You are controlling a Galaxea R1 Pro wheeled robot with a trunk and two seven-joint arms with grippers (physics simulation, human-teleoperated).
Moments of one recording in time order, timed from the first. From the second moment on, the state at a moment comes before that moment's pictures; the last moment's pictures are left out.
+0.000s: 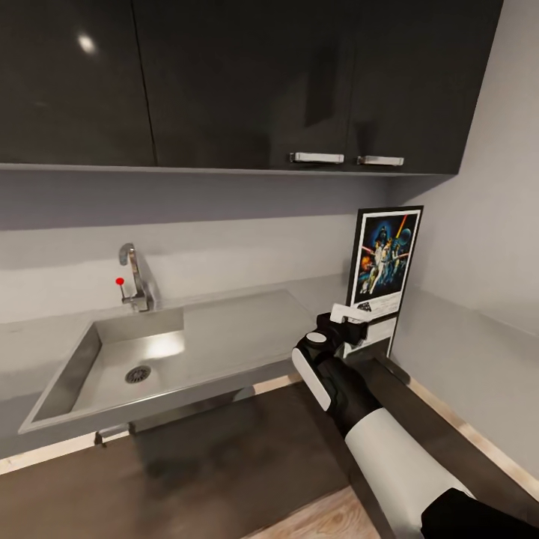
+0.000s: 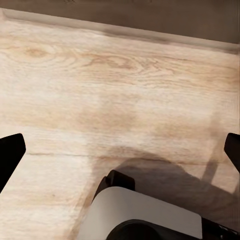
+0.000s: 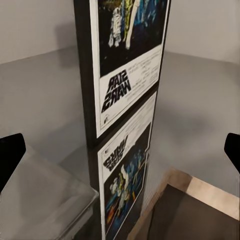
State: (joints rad) left arm 0.03 0.13 0.53 -0.25 0.05 -0.23 -0.30; right arm -0.84 0.17 0.40 -0.93 -0.32 0.28 -1.08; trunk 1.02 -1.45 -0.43
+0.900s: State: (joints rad) left arm 0.03 0.13 0.53 -0.22 0.05 -0.23 -0.31; right arm -0.84 0.17 0.41 -0.93 -0.32 0.28 -1.07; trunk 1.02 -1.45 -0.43
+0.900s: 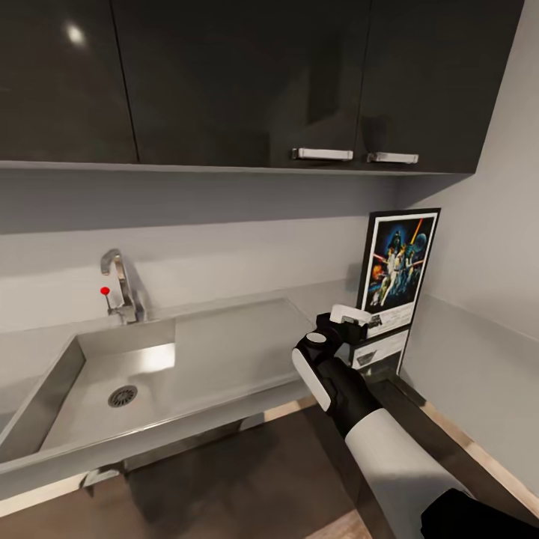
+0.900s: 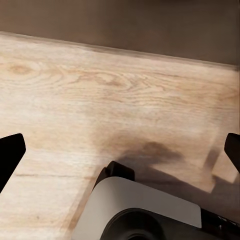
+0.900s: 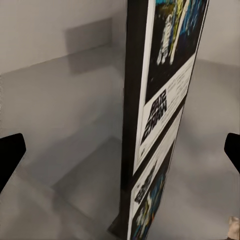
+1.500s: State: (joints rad) left arm 0.03 0.14 0.53 -0.22 0.05 -0.23 -0.31; right arm -0.83 0.17 0.41 -0.83 -0.32 0.17 -1.07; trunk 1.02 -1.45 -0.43
